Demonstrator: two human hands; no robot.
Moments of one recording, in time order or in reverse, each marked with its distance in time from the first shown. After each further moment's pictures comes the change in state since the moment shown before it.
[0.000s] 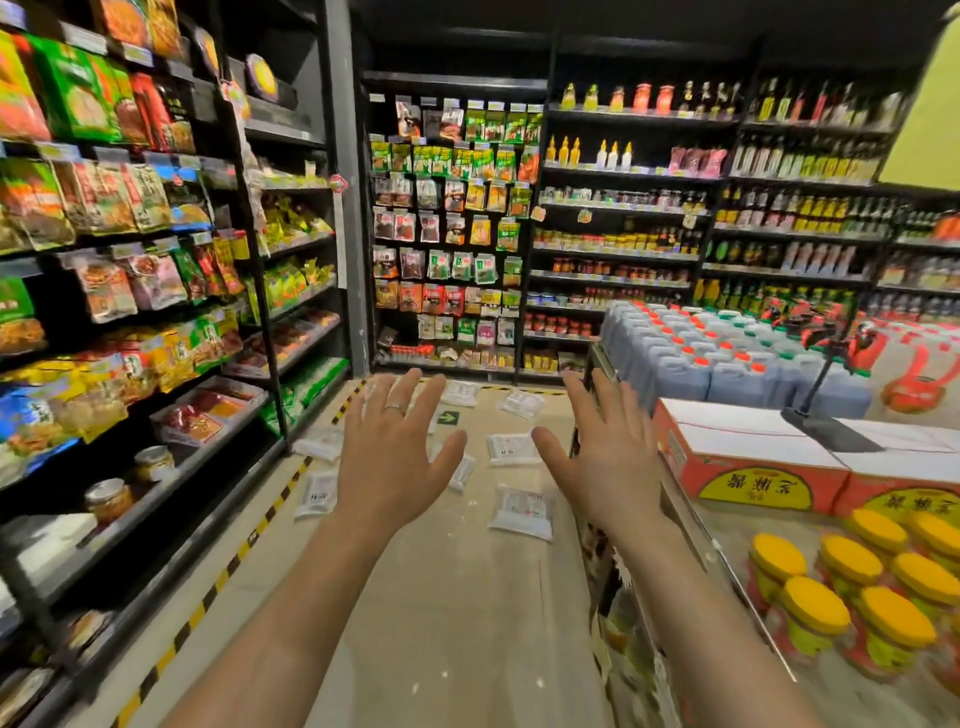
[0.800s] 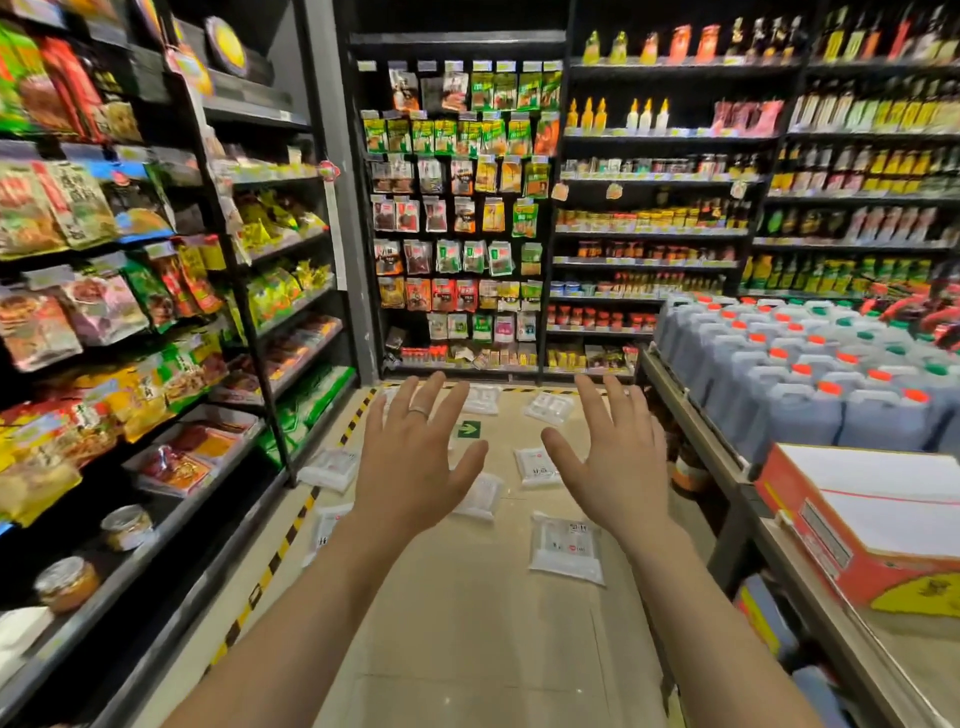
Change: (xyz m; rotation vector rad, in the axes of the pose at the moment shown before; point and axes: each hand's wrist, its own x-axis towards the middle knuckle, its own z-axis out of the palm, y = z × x) left_hand 0.247 -0.135 0.178 0.046 -0.083 0.093; right_hand 0.262 -0.023 0.211 0.055 -0.019 0.070
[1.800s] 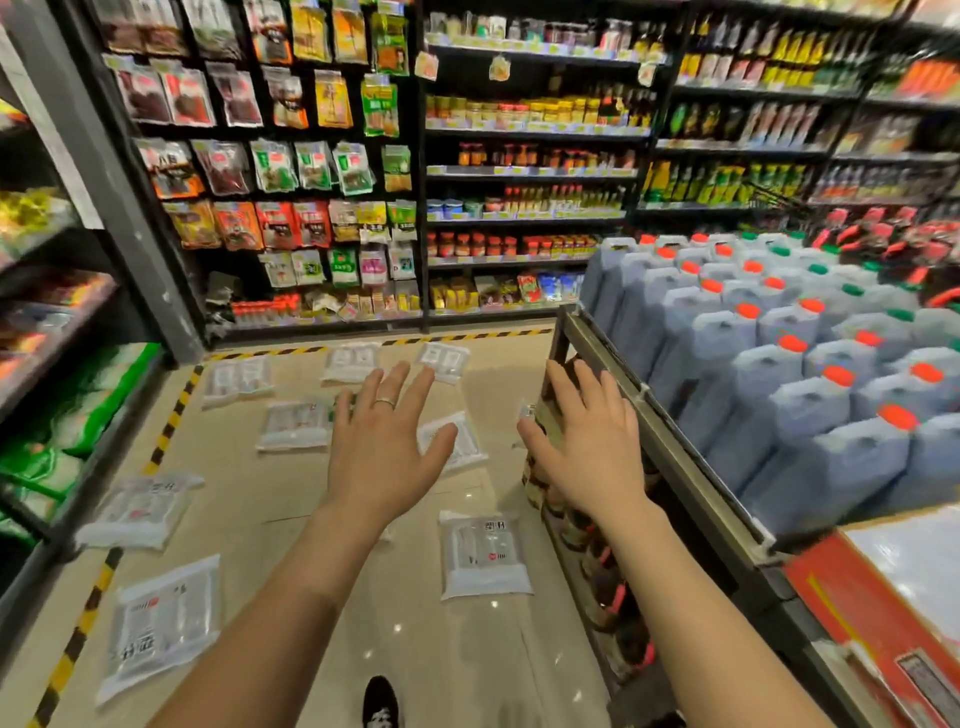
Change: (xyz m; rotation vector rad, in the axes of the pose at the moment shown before) left_hand 0.387 -0.024 0.384 -0.165 -0.247 0.083; right_hand 0.365 0.191 0.251 -0.120 -0.086 0.190
